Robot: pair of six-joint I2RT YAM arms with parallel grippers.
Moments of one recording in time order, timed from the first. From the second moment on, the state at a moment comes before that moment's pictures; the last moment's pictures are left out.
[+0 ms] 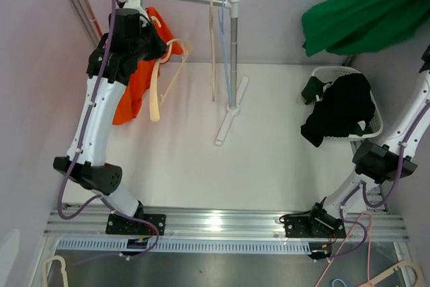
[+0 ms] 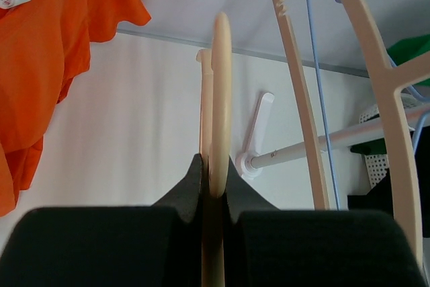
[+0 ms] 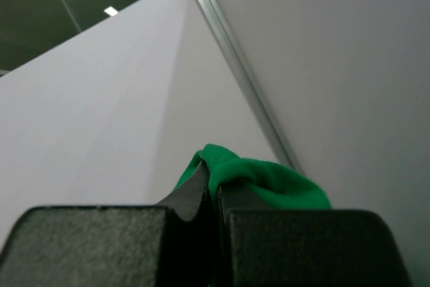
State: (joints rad) left arm -0.28 1.63 2.11 -0.87 -0.07 -0.41; right arm -0.54 1.89 2.58 -0.01 -0.13 0.67
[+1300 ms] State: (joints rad) left arm -0.34 1.66 2.11 -0.53 0.05 -0.23; right arm -0.31 1.82 1.40 -0.42 0.01 0.48
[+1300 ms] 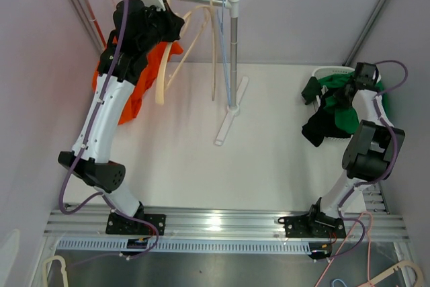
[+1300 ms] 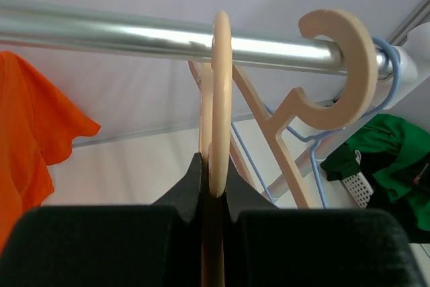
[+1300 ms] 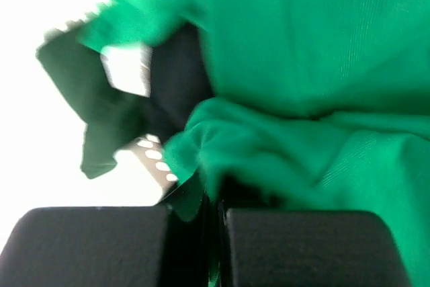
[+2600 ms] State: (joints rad) left arm -0.41 1.88 2.31 -0.52 0.12 -0.06; right arm -0.26 1.45 1.71 -0.59 0.14 0.41
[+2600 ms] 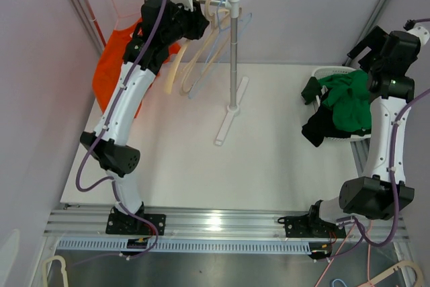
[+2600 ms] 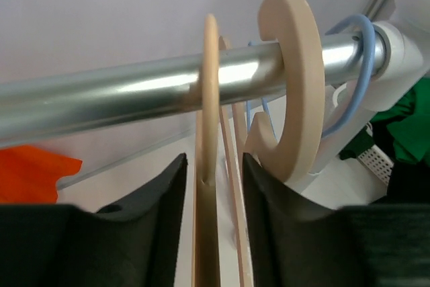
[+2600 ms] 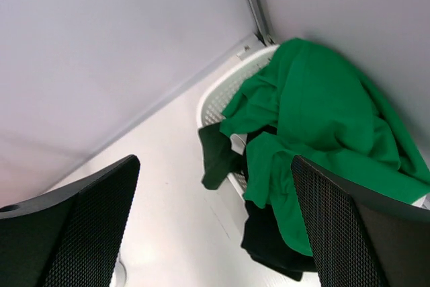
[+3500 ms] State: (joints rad) left arm 0.12 1.46 2.16 -0.52 0.21 -0.16; right arm -0.12 1.57 1.93 -0.66 0.06 0.39
